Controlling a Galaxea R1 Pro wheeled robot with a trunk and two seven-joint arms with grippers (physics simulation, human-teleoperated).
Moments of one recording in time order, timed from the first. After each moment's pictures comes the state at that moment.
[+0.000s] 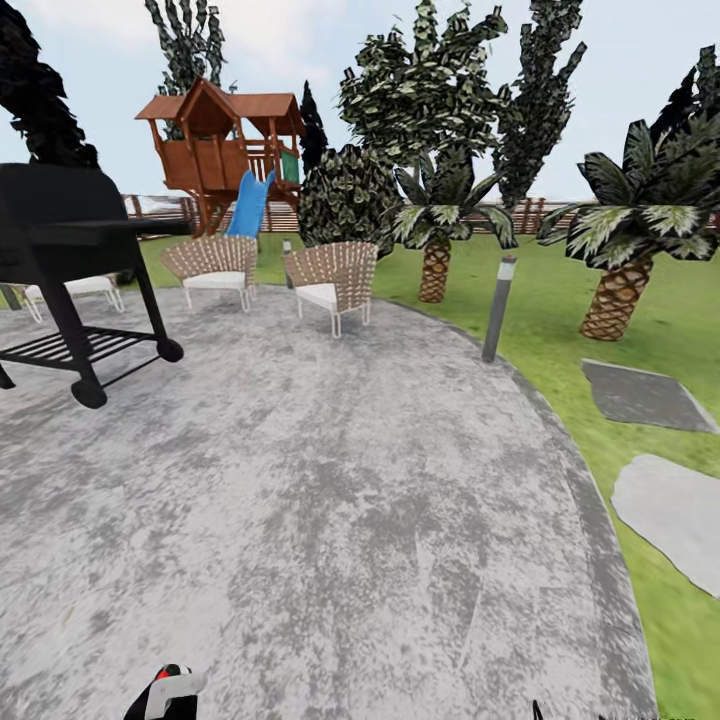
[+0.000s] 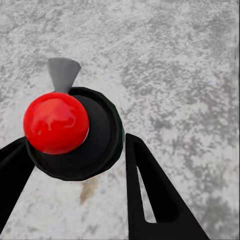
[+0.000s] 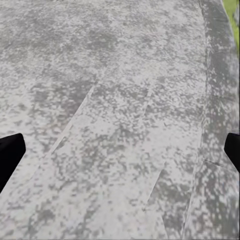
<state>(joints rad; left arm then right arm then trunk) -0.26 0.09 0.06 -0.33 0.03 -0.46 0.09 -0.05 -0.05 -0.25 -0.62 0.05 -0.46 0.00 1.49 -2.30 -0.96</state>
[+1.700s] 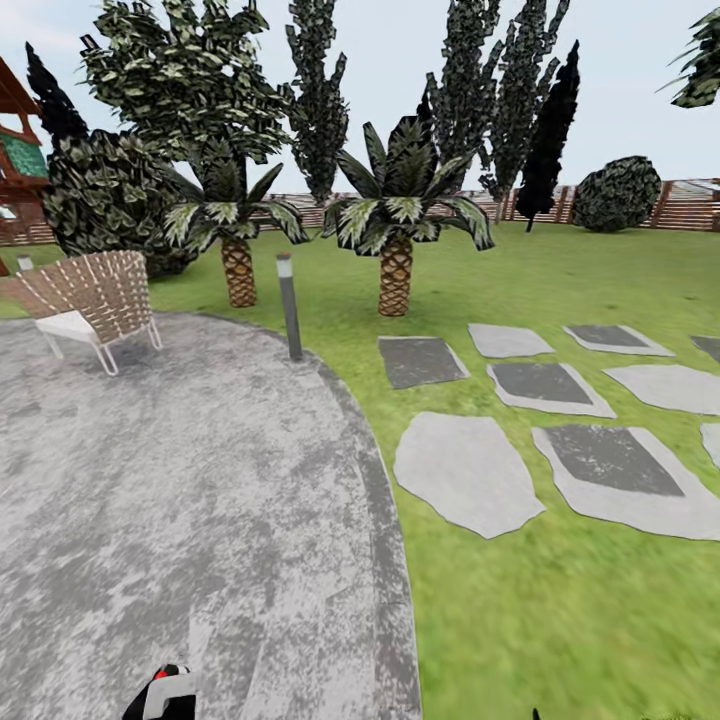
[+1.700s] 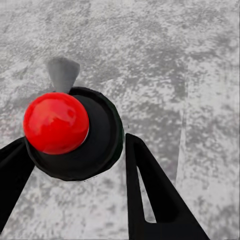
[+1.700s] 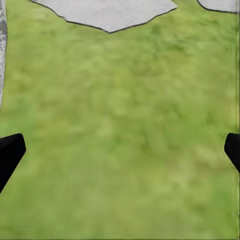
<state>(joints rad) -0.26 0.09 0.06 -0.33 0.03 -0.46 0.09 -0.05 -0.05 -0.25 -0.59 0.04 -0.46 0.00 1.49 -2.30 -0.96</state>
